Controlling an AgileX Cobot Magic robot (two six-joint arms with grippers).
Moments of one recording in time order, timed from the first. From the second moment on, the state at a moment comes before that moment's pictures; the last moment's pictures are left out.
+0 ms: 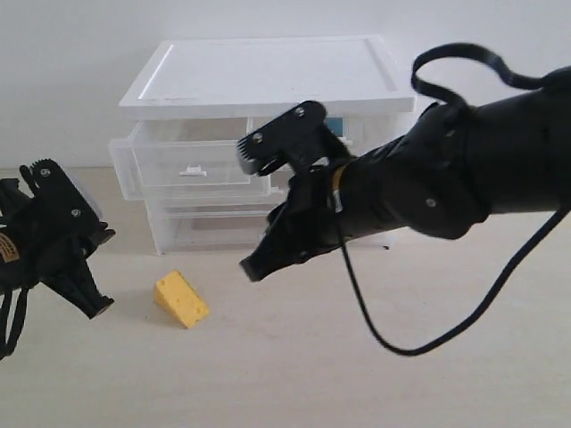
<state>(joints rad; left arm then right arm) -0.19 1.68 -0.58 0.17 -0.51 0.61 0.75 1.70 -1.06 -0.30 0.18 0.14</state>
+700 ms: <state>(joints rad) -0.19 1.68 -0.58 -0.15 -0.56 0.59 0.85 2.03 -1.25 -0.29 -0.01 0.27</state>
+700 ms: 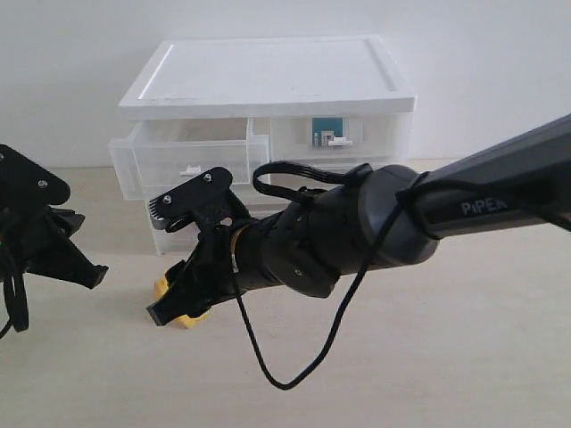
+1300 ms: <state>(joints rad) -0.19 1.68 -0.58 -0.22 -0.59 0.61 0.90 2.23 -1.42 -0.29 0.03 0.25</state>
